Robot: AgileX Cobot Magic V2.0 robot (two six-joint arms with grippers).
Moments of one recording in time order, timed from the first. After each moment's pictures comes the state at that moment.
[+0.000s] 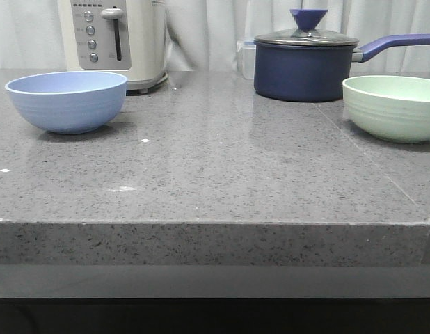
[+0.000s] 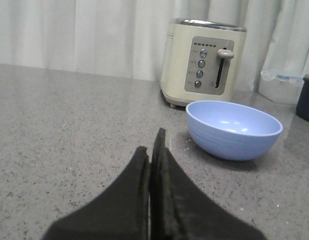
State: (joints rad) left arm -0.07 0.00 0.00 -0.09 0.03 -0.01; right arm -0.02 -0.01 0.03 0.06 -0.01 -0.04
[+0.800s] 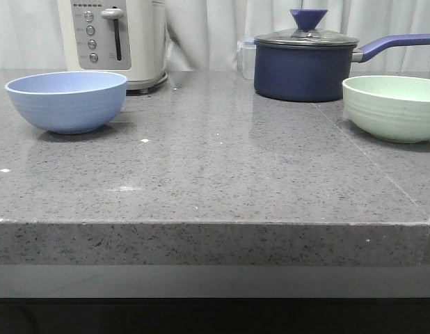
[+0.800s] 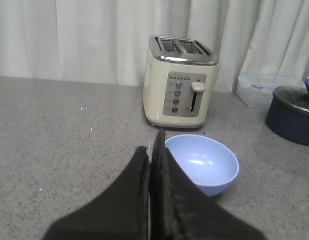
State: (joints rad) left arm -0.07 0.33 -0.68 -0.09 0.58 -0.01; right arm -0.02 0.34 -0.62 0.06 0.52 -0.04
